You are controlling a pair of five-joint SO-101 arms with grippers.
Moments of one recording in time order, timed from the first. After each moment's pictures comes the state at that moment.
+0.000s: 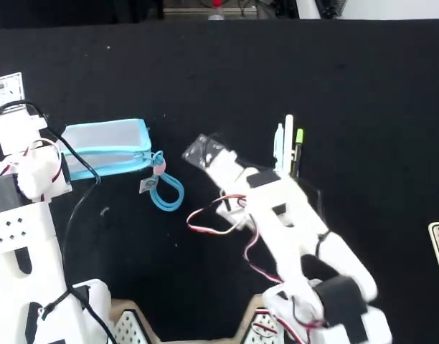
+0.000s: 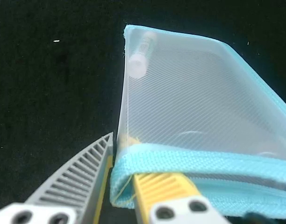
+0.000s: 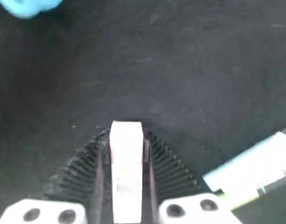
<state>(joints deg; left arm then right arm) -23.2 -43.6 25.1 80.4 -2.2 -19.3 -16.7 52.6 50.1 28.7</state>
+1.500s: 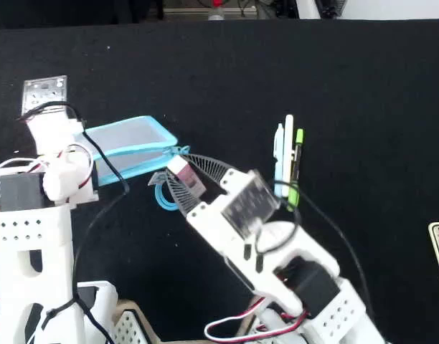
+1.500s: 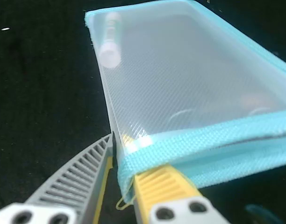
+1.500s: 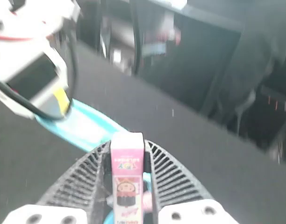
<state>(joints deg) -10.4 -43.6 23.1 88.5 0.6 -40.5 -80.6 62.7 36.7 8.8</state>
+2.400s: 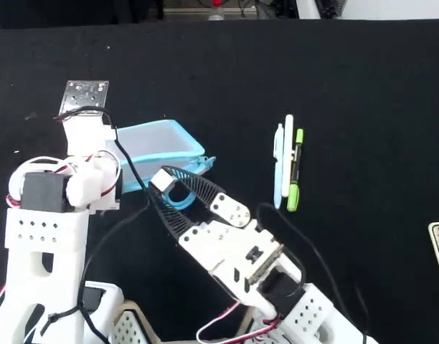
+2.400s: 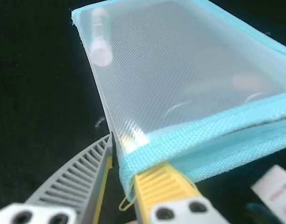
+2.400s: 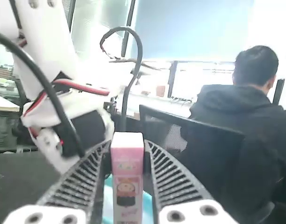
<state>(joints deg) -0.2 -43.6 22.9 90.8 0.7 -46.8 -96.4 97.2 -10.4 8.3</state>
